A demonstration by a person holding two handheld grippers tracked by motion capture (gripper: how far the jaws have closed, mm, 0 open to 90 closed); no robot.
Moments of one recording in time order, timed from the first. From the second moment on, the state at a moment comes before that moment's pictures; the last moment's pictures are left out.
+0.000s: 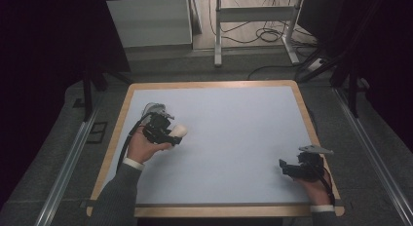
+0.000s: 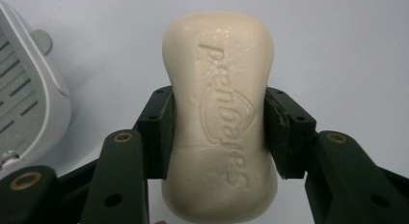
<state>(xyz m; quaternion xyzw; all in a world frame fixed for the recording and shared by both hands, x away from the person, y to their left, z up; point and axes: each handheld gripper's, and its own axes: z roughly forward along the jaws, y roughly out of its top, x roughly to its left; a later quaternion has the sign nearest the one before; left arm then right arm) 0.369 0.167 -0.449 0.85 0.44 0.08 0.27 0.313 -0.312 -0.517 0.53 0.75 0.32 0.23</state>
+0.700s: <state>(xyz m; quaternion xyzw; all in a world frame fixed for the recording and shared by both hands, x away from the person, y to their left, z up) 0.396 0.187 -0.448 0.84 0.47 0.09 0.26 0.313 -0.313 -0.517 0.54 0.75 0.32 0.23</state>
